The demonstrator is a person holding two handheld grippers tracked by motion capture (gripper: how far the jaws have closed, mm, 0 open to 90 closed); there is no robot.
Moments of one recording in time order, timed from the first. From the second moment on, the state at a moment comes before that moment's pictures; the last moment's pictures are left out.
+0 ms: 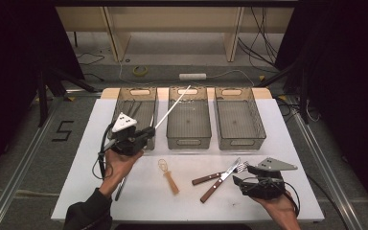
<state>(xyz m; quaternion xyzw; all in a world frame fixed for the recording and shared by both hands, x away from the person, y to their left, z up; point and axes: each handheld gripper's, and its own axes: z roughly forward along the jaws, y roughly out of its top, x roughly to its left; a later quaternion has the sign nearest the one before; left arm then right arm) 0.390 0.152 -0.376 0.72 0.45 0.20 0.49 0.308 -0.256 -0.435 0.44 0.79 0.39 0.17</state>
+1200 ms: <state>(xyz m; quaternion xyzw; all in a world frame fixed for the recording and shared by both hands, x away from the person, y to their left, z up) 0.446 0.219 -0.416 0.68 0.54 0.25 0.43 0.308 -0.255 -0.436 0.44 0.79 0.39 0.16</state>
